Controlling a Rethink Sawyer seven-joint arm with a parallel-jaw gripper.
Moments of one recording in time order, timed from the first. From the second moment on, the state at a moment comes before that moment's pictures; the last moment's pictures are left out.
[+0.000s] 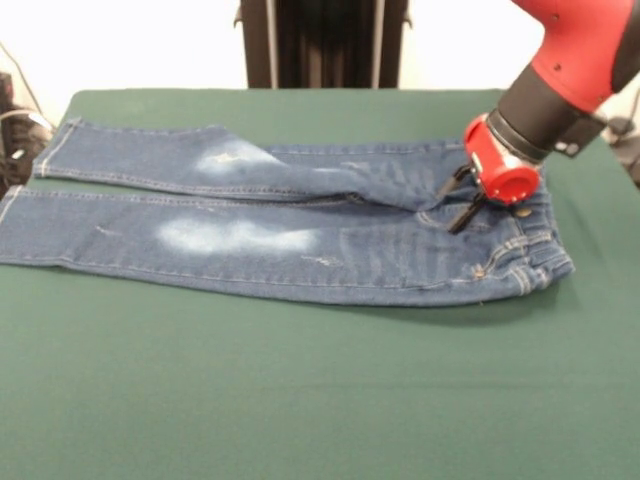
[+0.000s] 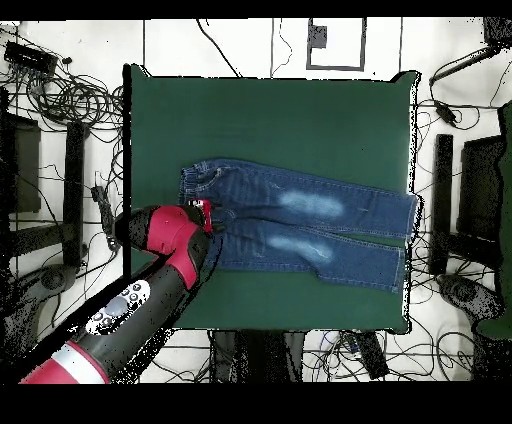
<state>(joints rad) 0.68 0.08 -0.81 1.44 0.82 0.53 2.99</state>
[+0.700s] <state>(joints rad) 0.59 0.02 -0.84 1.42 0.67 0.61 2.99</state>
